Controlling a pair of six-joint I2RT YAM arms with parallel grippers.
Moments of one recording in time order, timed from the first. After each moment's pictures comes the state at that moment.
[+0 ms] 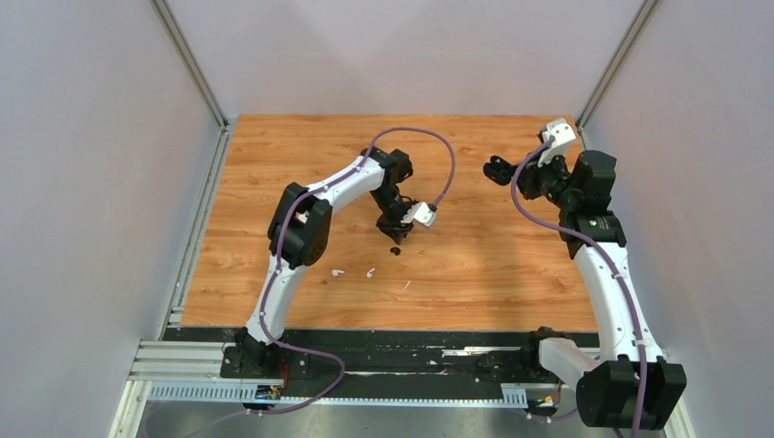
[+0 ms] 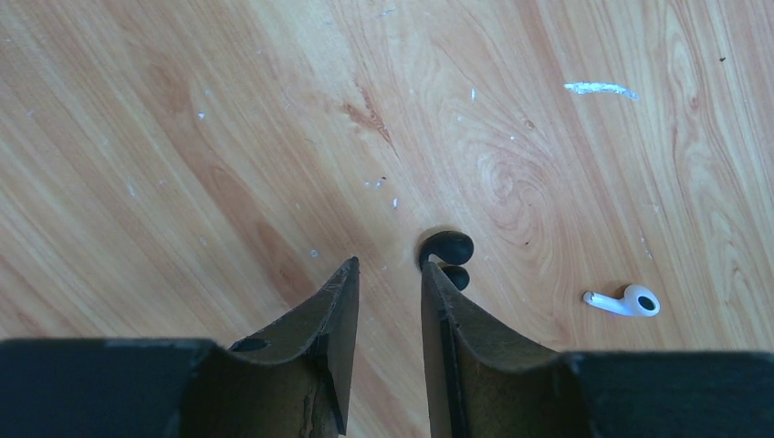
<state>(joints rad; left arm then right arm) -0.64 2.31 1.96 -1.25 0.65 1.45 -0.03 1.05 0.99 -0.19 -0.49 -0.13</state>
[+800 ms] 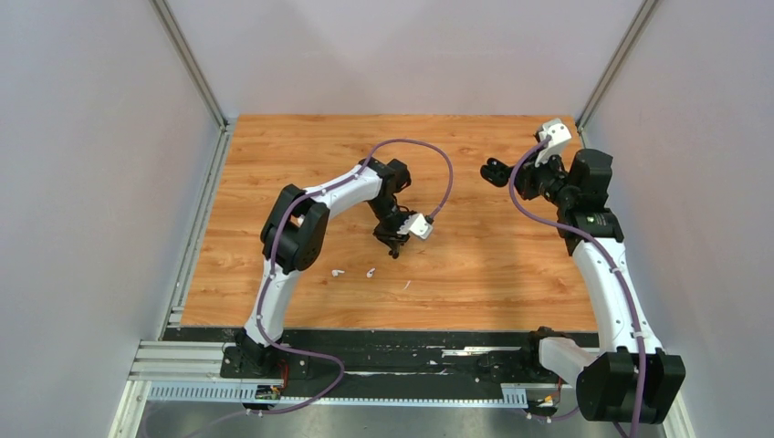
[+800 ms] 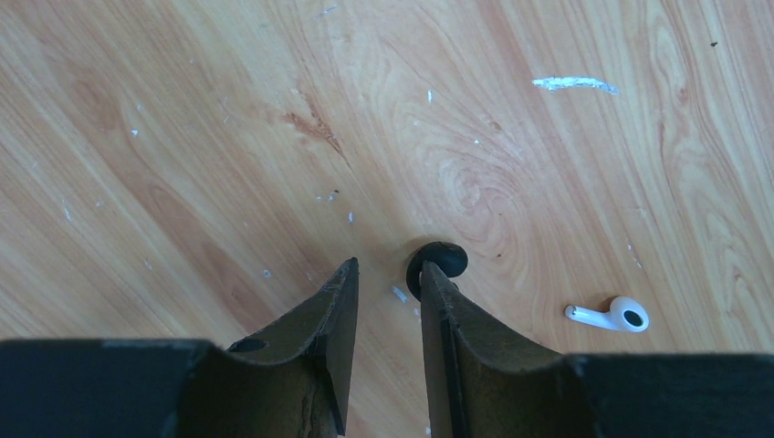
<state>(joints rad) -0.66 2.23 1.78 -1.14 0.63 1.47 -0.03 1.08 0.98 -0.19 -0.51 -0.14</state>
